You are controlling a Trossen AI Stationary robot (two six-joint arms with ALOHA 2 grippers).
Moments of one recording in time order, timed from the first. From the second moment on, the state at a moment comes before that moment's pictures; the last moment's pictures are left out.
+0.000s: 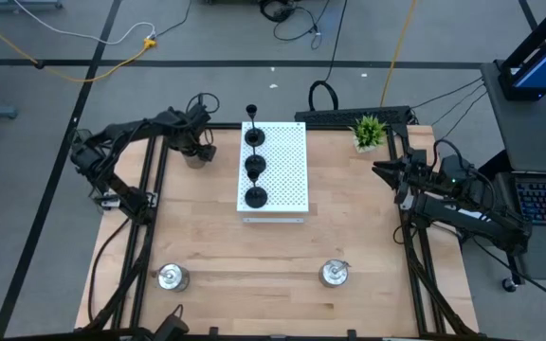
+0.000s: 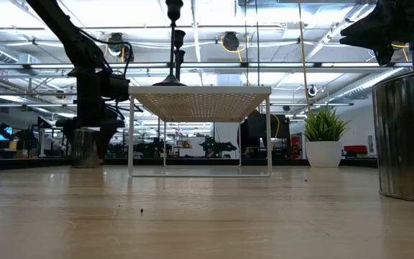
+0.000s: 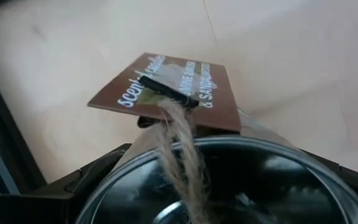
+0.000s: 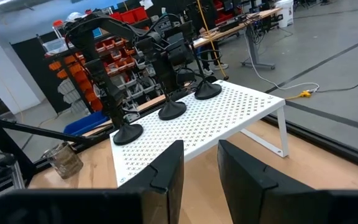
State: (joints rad) left arm 0.94 1.58 0.91 -0.78 -0.05 -0.27; right arm -0.41 0.11 0.48 -0.45 -0.08 0.35
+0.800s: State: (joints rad) left arm 0.69 1.24 0.98 -1.25 0.06 -0.49; right arm -0.41 0.11 0.48 -0.40 -0.08 0.56
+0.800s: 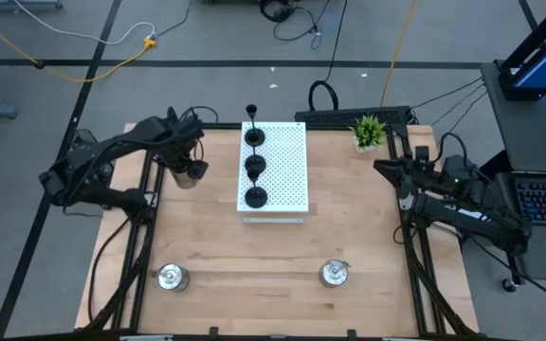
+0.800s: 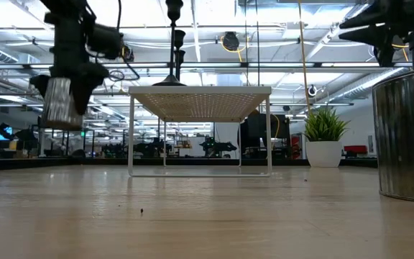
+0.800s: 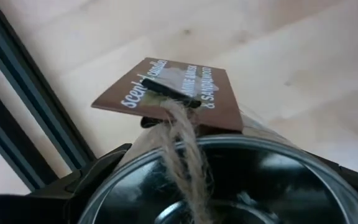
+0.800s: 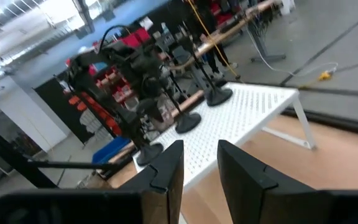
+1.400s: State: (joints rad) left arm 0.26 1.21 1.24 -1.49 0.11 -0.87; right arm -0.41 0.11 0.48 -0.19 -0.05 0.40
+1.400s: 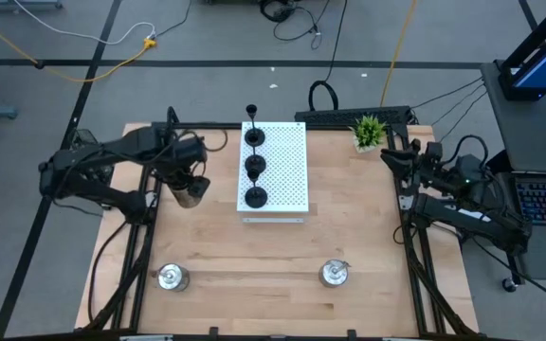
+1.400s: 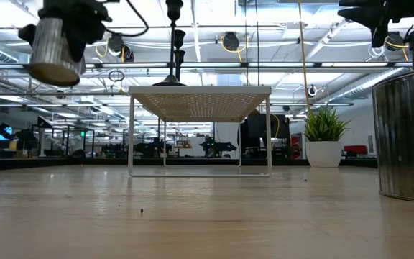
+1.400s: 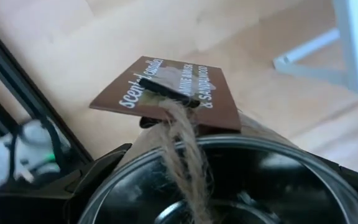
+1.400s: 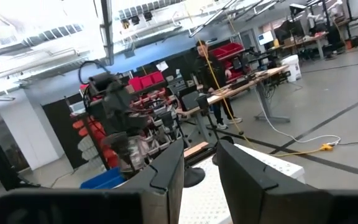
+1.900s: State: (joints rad) left arm -0.10 1.21 1.30 -1.34 0.14 -1.23; right arm -0.41 0.26 0.48 -0.15 -0.20 0.50
